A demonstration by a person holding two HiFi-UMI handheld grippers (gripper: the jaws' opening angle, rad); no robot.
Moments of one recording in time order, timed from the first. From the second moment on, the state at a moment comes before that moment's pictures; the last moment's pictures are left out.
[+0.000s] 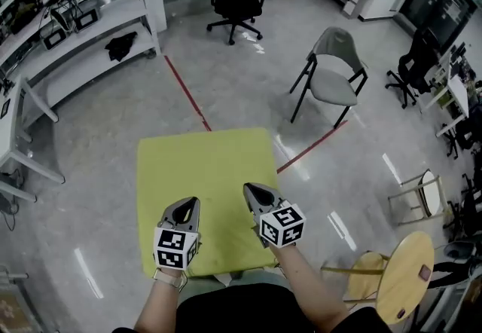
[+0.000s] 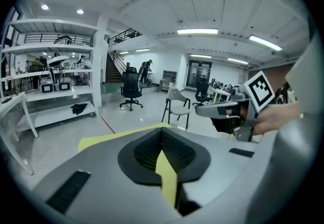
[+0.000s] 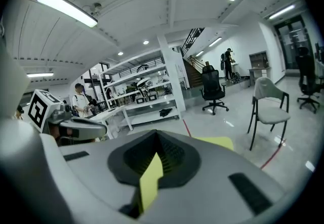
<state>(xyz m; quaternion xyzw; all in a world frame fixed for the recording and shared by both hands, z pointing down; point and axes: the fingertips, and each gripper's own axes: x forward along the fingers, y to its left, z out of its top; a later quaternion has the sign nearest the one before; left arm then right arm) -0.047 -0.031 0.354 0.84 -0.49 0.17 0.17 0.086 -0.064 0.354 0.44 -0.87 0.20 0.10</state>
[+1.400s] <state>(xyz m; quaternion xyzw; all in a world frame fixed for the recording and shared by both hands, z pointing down) -0.077 -0.071 0.166 0.89 -0.45 0.05 0.07 0.076 -0.076 0.160 0.41 -0.91 0.08 0.01</state>
